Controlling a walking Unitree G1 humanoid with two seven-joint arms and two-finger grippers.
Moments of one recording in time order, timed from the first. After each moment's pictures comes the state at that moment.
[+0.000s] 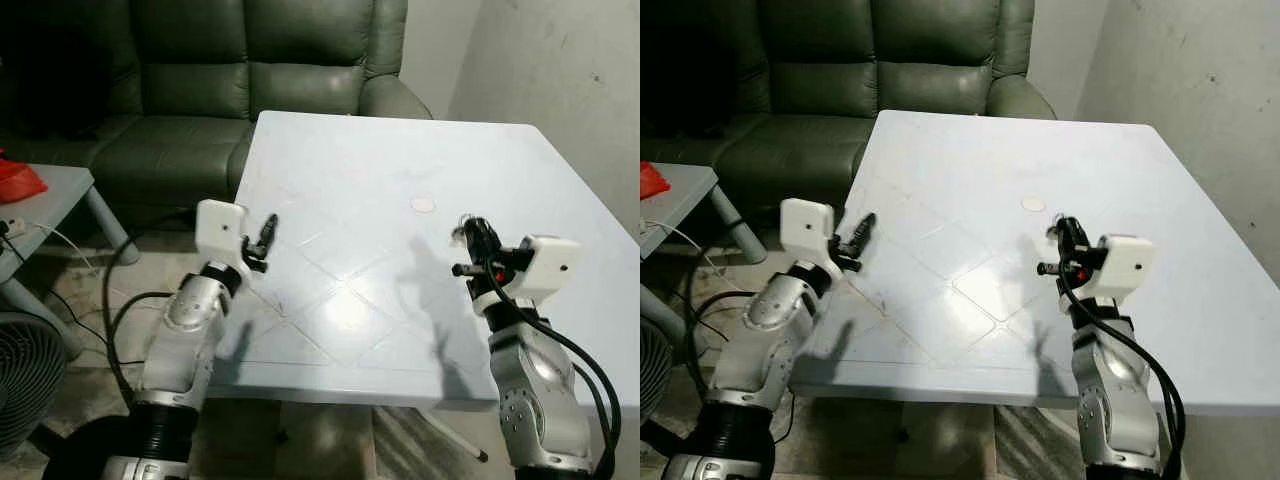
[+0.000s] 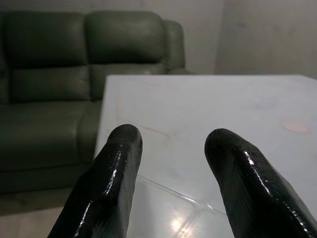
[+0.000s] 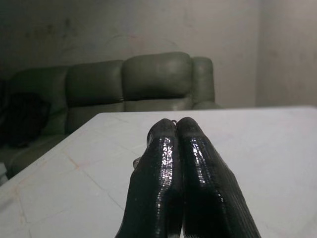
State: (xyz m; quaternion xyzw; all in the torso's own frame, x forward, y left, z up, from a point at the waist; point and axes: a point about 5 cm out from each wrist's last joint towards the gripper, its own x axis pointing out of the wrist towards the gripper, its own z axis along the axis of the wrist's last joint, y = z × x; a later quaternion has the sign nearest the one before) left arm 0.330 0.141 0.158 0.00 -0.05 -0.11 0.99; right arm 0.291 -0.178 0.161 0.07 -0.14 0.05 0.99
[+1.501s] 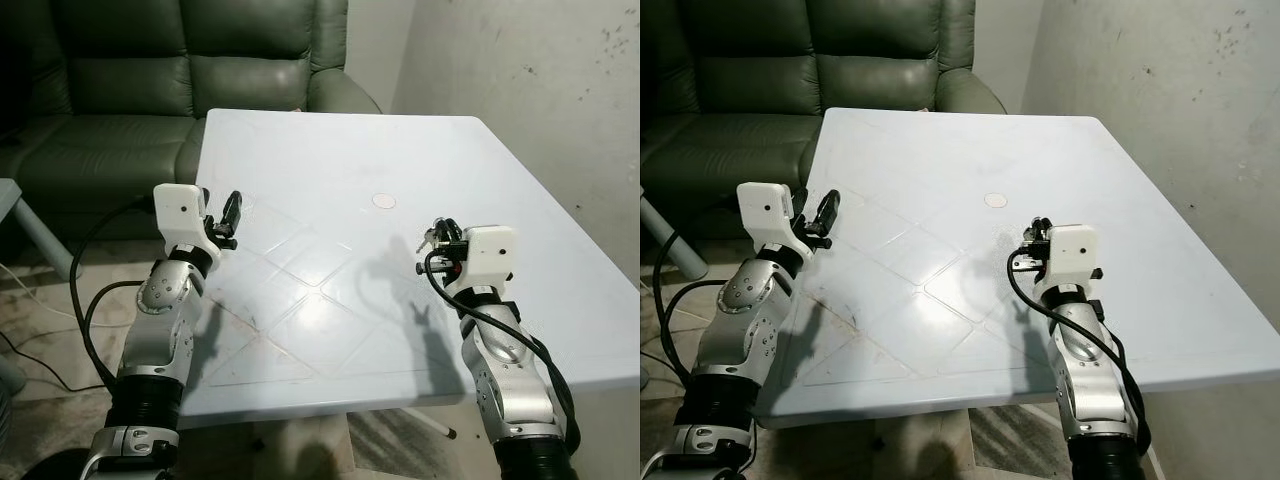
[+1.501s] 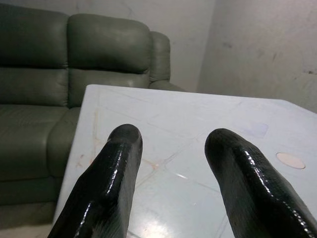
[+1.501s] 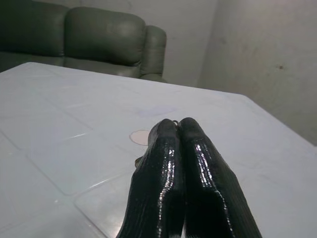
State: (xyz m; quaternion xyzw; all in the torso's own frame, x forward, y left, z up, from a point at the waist) left arm 0.346 0.167 0.164 -0.03 -0.07 -0.07 0.99; right arm 0.313 -0.161 0.142 -0.04 -0.08 0.03 1.00
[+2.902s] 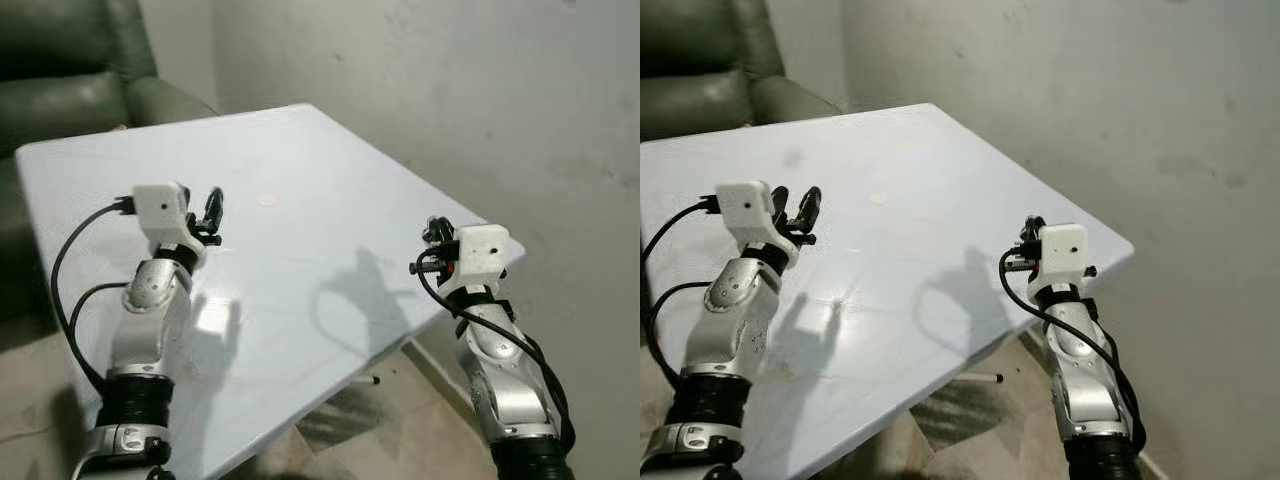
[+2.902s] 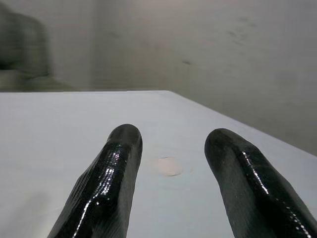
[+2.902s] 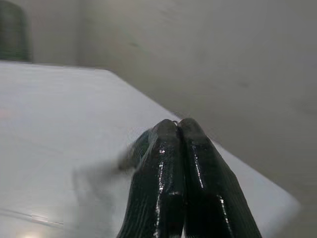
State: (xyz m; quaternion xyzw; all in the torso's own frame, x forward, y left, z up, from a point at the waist) left arm 0.349 0.176 0.168 -0.05 -0.07 -0.04 1.00; right arm 0.314 -0.156 0.143 -0.05 -0.08 0.04 1.00
